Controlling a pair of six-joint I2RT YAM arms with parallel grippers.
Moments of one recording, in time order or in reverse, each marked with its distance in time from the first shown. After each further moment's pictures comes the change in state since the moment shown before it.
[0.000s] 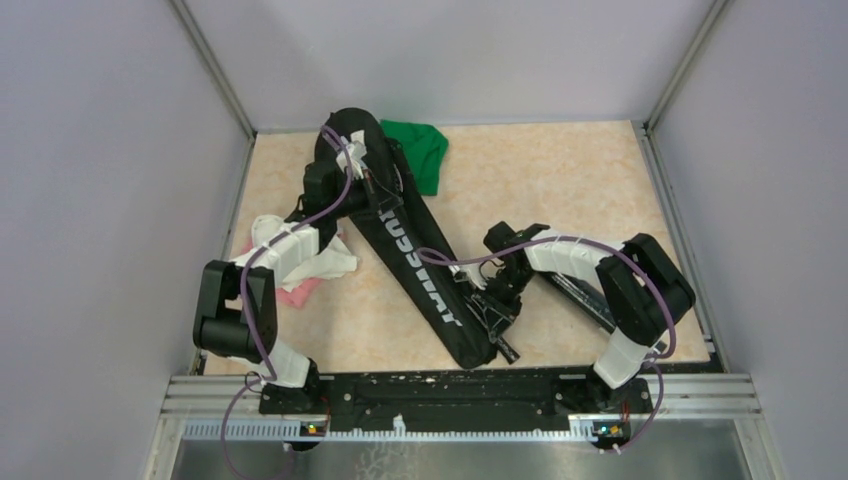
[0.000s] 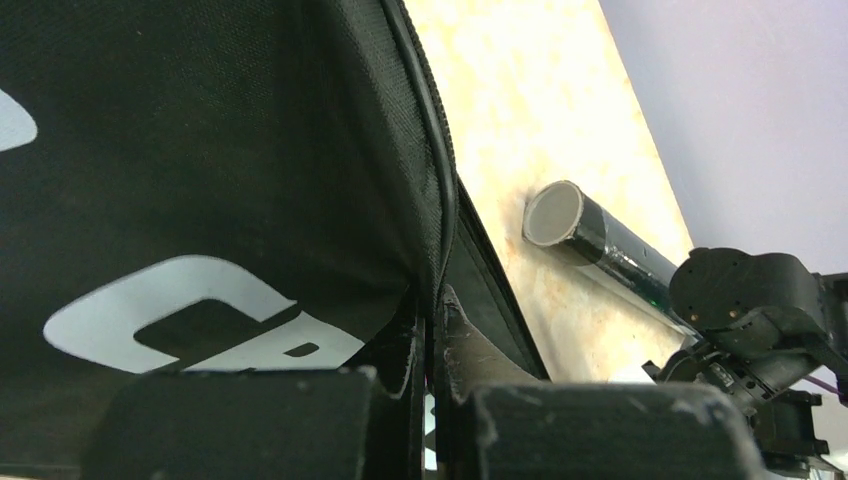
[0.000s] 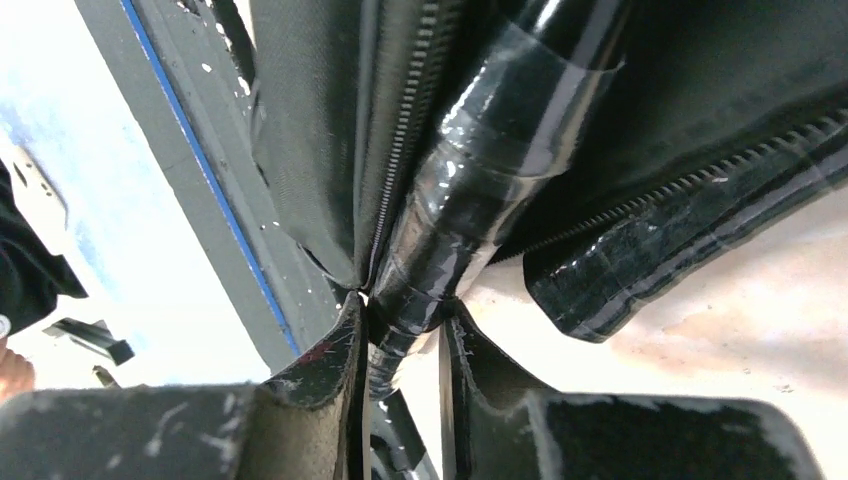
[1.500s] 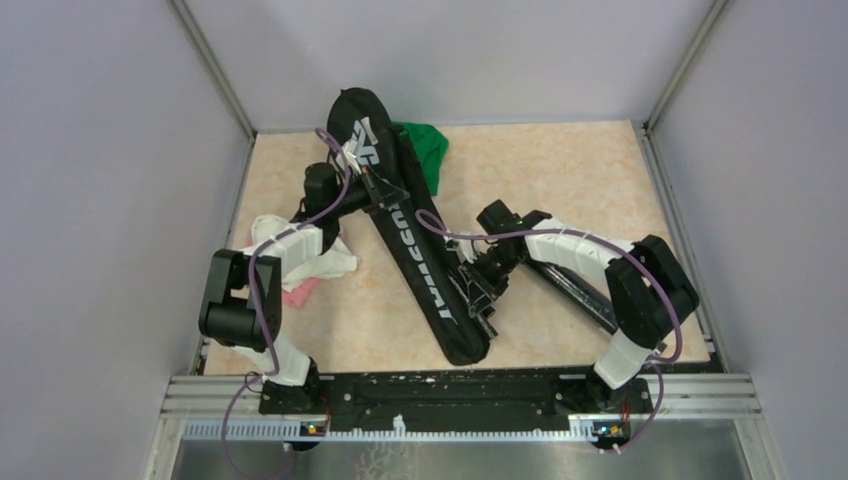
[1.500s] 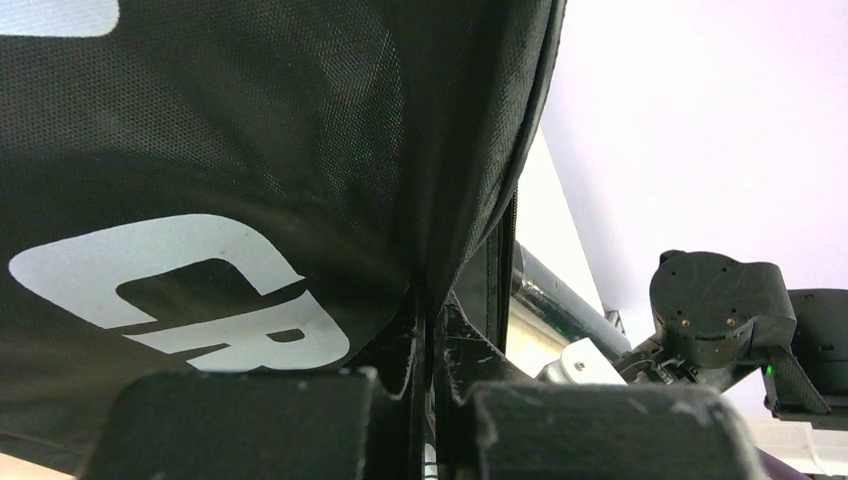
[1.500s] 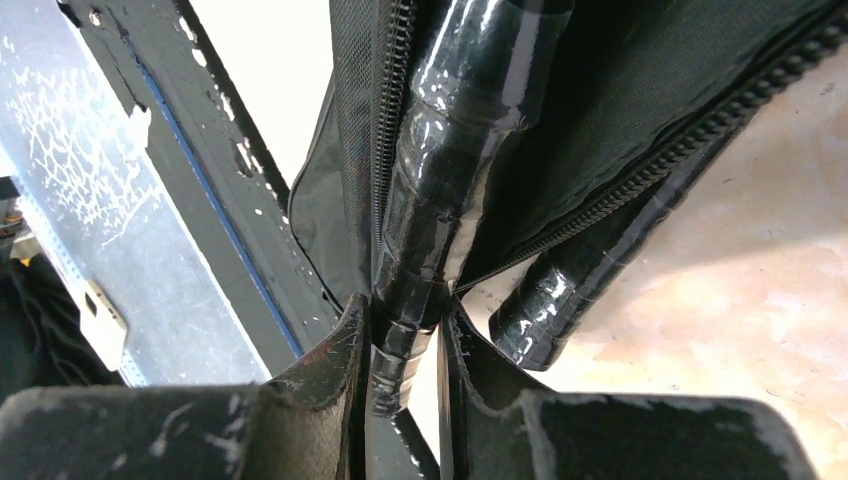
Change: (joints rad) left arm 0.003 0.058 -0.031 0.232 0.084 -0.257; right arm 0.001 -0.024 0.120 0.106 0.010 0.273
